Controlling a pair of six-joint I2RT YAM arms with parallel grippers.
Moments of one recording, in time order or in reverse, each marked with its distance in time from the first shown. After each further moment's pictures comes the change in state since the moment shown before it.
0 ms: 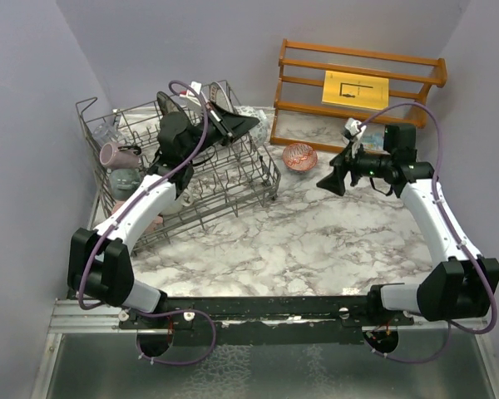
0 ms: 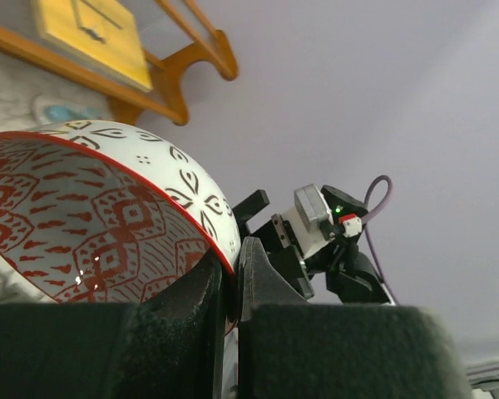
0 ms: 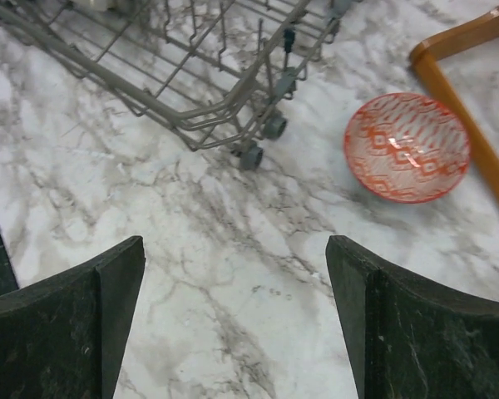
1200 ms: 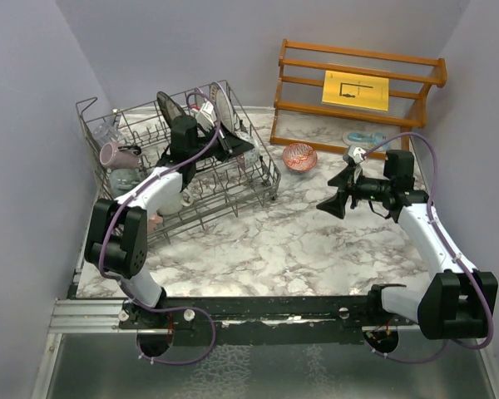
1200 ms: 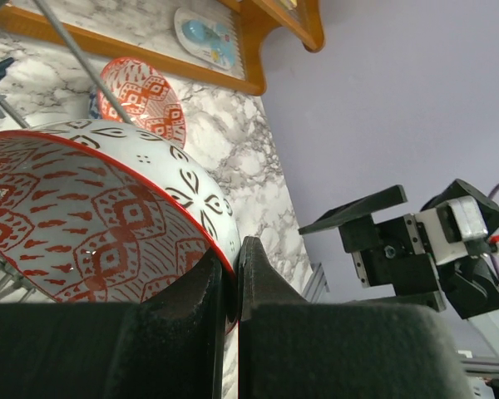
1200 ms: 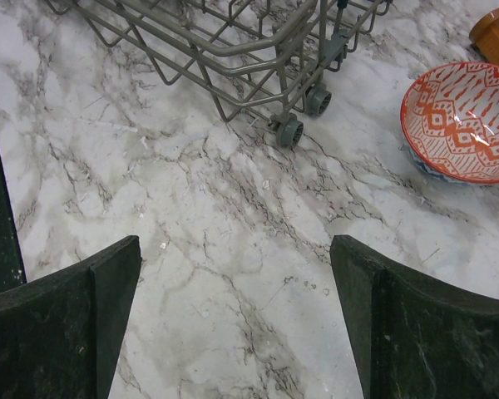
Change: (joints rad) left arm 0.104 0.177 -0.019 -0.185 0.187 0.298; right arm -0.059 -0.099 -0.333 0.192 -0.161 -0.029
